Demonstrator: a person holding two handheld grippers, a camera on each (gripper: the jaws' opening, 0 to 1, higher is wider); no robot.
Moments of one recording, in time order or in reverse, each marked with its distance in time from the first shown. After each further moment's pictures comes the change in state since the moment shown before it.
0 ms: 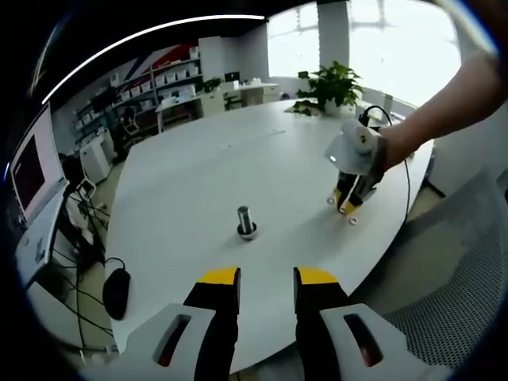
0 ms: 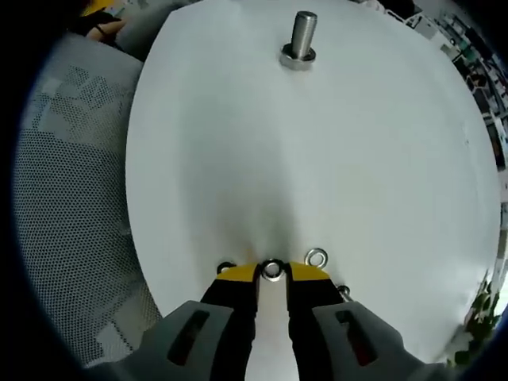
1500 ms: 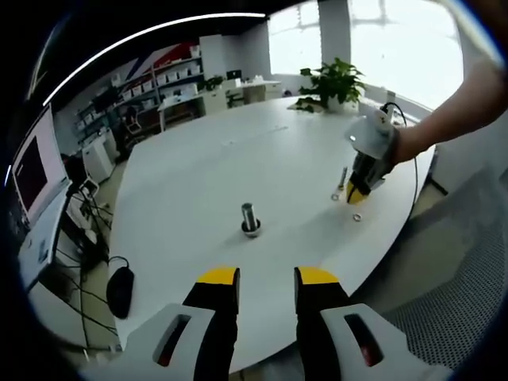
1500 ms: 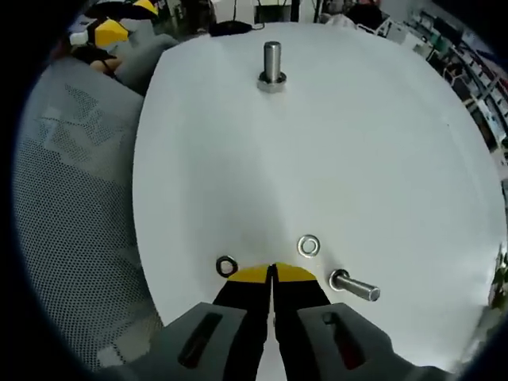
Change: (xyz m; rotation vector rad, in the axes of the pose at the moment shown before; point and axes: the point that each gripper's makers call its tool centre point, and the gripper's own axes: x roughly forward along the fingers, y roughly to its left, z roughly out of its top) left arm 0.000 0.002 -0.004 0.016 0.023 0.016; right arm -0.018 -0.007 -0.008 0.062 -0.171 -0.036
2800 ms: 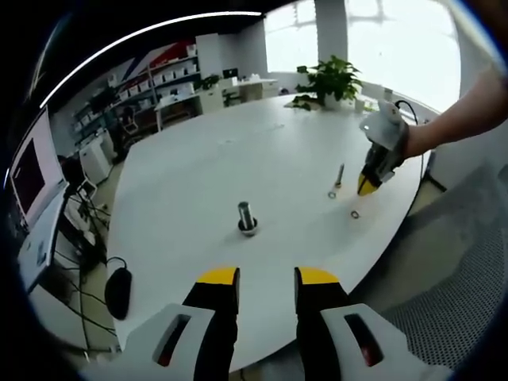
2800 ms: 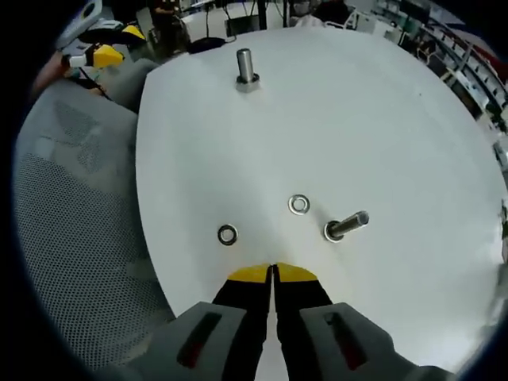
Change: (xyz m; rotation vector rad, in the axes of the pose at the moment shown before) left arm 0.001 -0.003 -0.001 0.003 0.007 -0.013; right arm -0.011 0.007 -0.035 0.120 -0.054 -0.016
